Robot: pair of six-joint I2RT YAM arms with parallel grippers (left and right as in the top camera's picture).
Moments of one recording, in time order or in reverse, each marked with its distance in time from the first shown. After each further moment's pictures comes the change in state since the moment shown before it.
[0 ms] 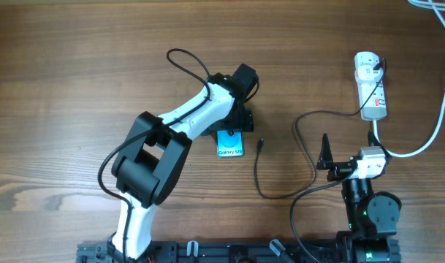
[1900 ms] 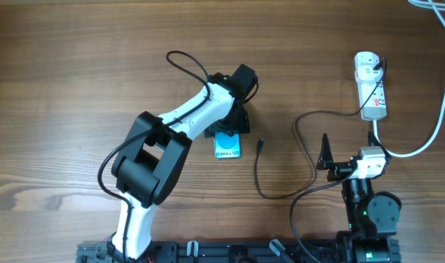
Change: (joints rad) left arm 0.000 0.001 0.001 -0.026 0.031 -0.014; right arm 0.000 0.000 0.000 0.000 0.000 0.000
